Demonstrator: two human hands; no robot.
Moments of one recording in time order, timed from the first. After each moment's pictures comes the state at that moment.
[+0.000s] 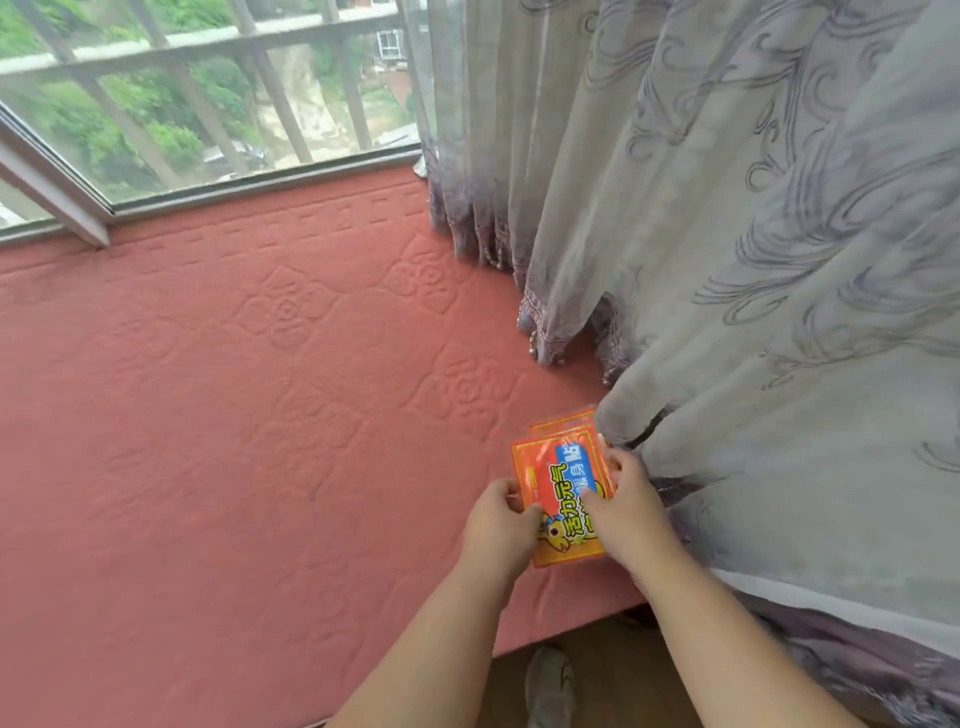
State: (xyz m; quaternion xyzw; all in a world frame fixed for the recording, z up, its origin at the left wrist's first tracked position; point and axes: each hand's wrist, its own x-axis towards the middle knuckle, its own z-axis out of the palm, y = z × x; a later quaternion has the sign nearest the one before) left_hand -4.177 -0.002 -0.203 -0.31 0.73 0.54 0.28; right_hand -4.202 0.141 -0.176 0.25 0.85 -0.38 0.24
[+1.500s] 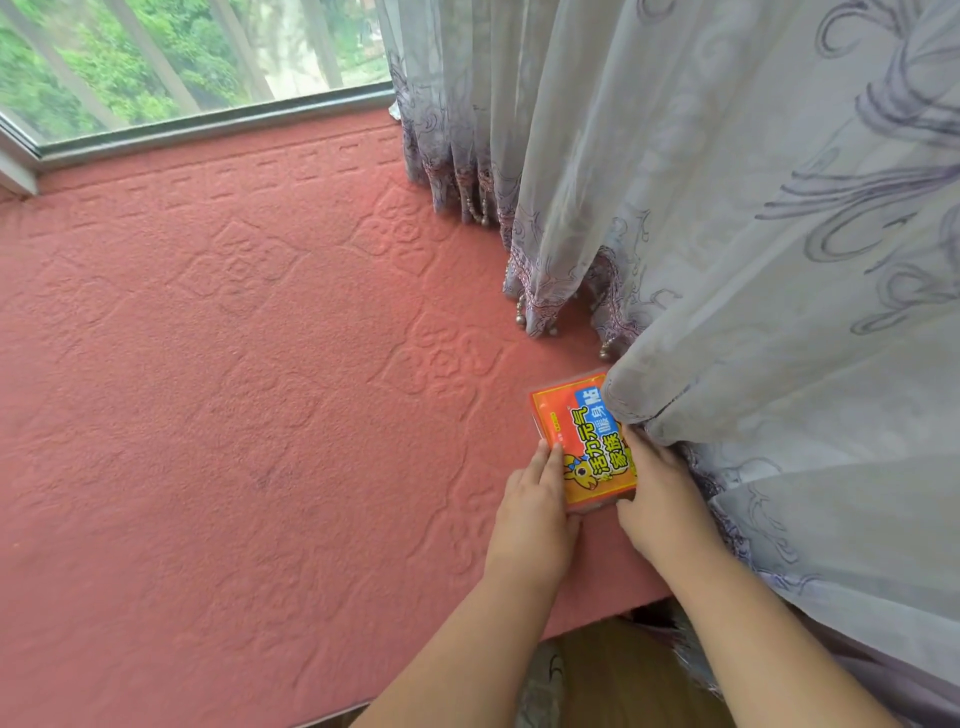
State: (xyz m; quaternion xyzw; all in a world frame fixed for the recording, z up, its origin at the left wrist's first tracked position) left_hand -4.179 0.051 -0.264 -0.02 0.91 0.35 0.22; right_hand -4.208 0.206 -0.251 0.08 0.95 -0.21 0.21
